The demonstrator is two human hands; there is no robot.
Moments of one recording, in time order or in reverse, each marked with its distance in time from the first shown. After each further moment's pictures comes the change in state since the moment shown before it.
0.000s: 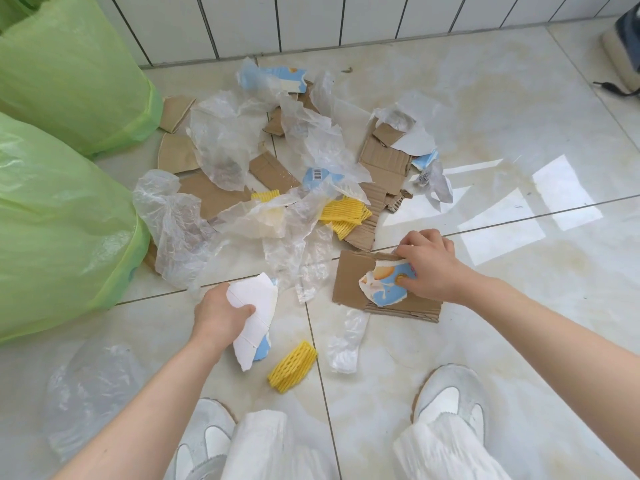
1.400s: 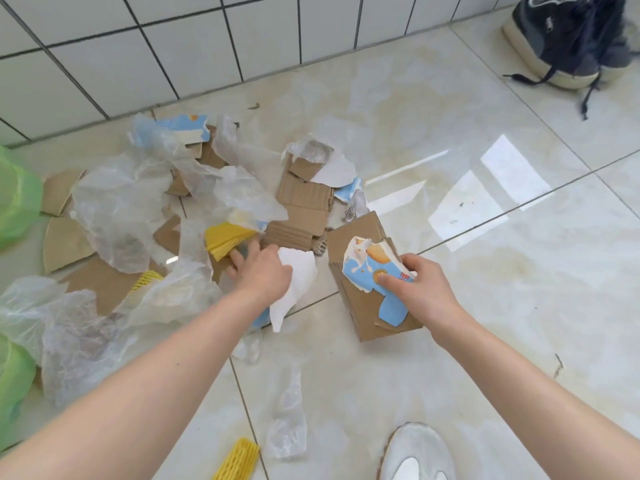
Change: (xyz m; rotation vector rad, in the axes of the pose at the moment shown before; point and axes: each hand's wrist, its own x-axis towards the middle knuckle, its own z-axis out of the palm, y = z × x) left_hand 0.051 0.221 0.091 0.546 -0.147 0.417; right_hand -0.008 0.067 -0.021 1.161 0.330 0.541
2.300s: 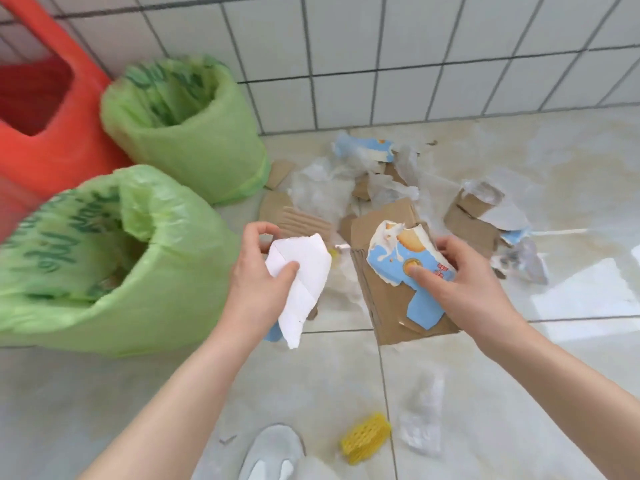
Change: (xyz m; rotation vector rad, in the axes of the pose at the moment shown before) left_hand -0.171 -0.194 -0.118 -0.867 0.596 -0.038; right_hand -0.108 -0.140 0.129 -0.016 -0.277 -0.389
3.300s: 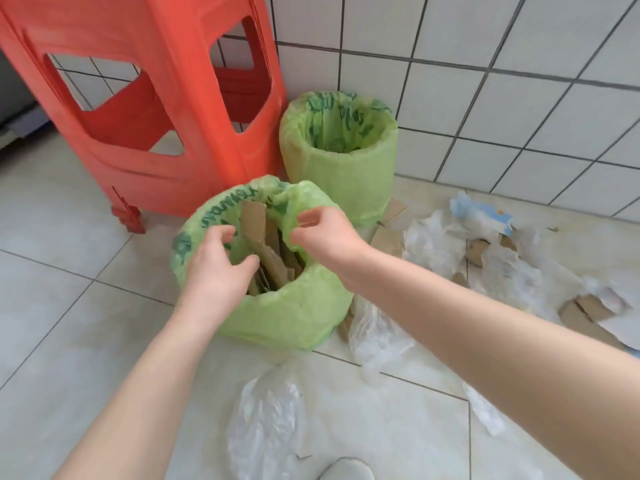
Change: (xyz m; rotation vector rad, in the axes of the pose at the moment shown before) left_hand 0.015 -0.073 -0.211 0.178 0.377 -0.314; right_hand 0.002 -0.193 0.284 -0.214 -0.537 -0.143
